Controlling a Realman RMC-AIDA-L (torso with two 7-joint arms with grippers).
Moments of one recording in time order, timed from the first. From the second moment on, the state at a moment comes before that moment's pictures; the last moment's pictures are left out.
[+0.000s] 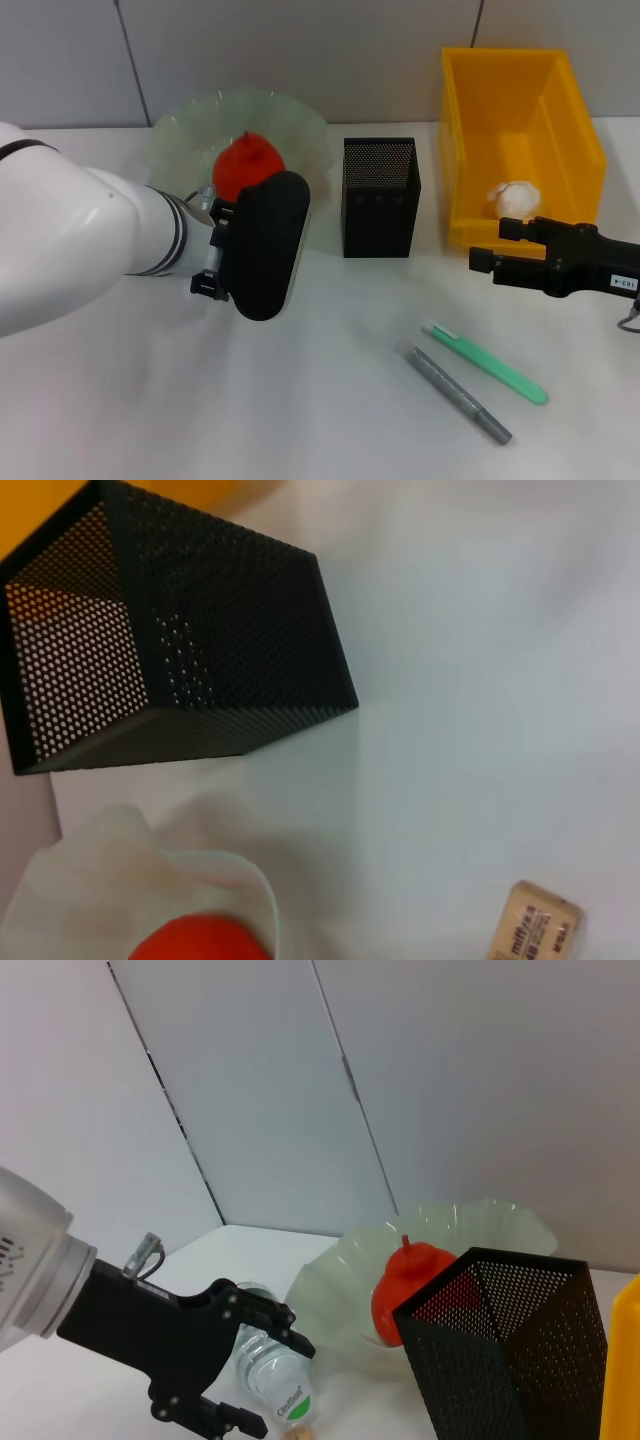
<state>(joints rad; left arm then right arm) -0.59 -2.07 1.87 1.25 2.89 0.98 -1.87 0.42 2.07 -0.77 -0.74 -1.84 -1.42 1.54</state>
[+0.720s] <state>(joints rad) -0.63 -2.07 1.87 1.12 2.90 0.85 -1.79 0.43 2.07 -0.77 -0.72 -1.83 -1.42 1.54</state>
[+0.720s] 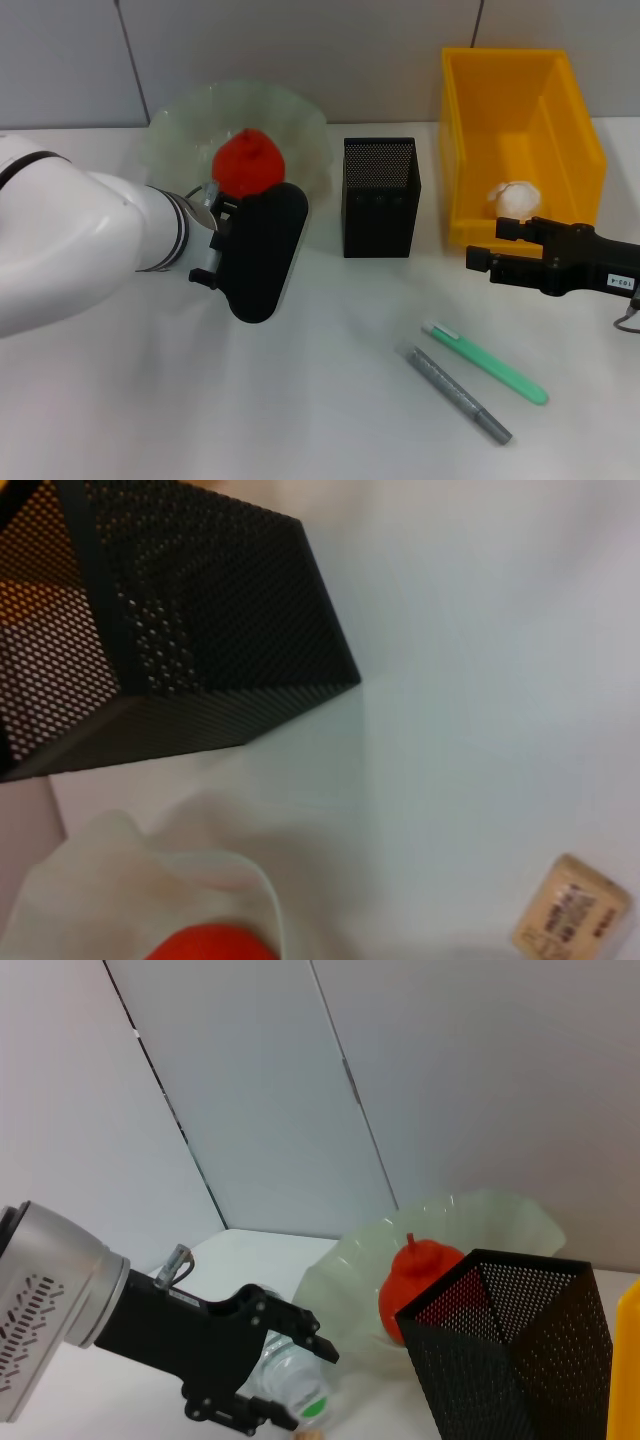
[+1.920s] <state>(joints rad) -0.63 -2.07 1.87 1.07 2.89 0.76 -1.77 0.43 2.07 -0.77 -0.71 -1.83 -1.40 1.54</state>
